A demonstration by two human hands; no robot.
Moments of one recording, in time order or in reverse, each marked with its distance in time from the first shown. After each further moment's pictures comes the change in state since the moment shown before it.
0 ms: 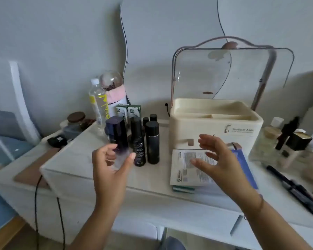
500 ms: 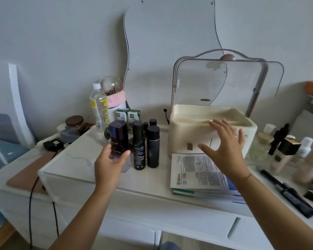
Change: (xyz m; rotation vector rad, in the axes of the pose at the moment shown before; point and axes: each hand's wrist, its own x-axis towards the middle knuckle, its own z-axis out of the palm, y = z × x) left_hand 0.044 -0.054 0.008 0.027 -0.146 -0.200; right_hand 0.045 0.019 -0.016 -0.629 0.273 -0.157
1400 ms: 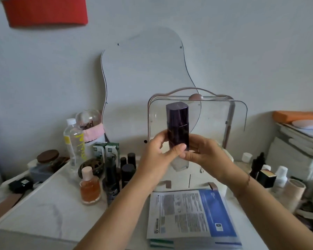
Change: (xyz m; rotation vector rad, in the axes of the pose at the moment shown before) left_hand -0.004 0.195 0.114 -0.311 -0.556 0.209; right_hand 0.071 -0.024 -0.060 0.864 -0.393 -0.087
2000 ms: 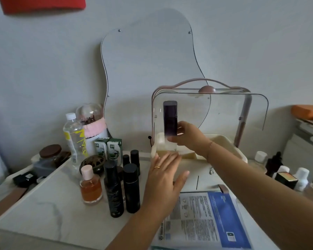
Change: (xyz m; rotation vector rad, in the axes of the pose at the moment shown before) left_hand -0.018 -0.083 0.017 0.778 -0.002 0.221; right_hand 0.110 0.084 0.002 -0.284 0.097 0.292
